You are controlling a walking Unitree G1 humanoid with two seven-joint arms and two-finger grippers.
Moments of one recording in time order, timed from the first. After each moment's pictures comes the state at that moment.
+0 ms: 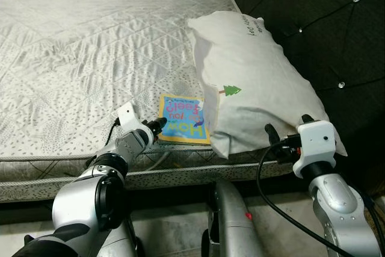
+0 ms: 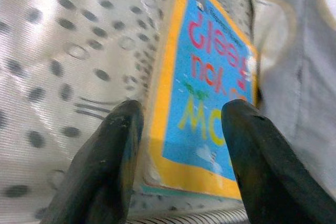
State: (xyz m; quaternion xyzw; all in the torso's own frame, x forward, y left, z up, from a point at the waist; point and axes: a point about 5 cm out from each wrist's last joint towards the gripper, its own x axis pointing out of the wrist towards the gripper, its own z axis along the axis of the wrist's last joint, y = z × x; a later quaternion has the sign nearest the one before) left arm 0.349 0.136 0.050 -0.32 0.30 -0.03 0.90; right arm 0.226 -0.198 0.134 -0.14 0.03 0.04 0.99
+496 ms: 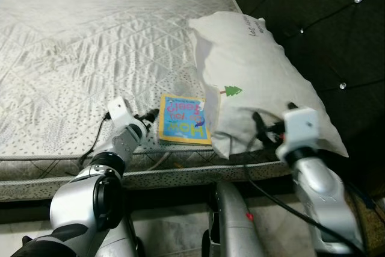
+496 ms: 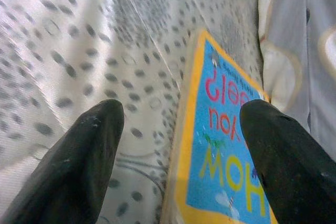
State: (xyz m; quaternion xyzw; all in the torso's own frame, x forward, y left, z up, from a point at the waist) left arm 0.357 0.154 0.062 -0.30 0.25 0.01 0.92; right arm 0.261 -0.171 0.134 -0.11 0.00 0.07 0.99
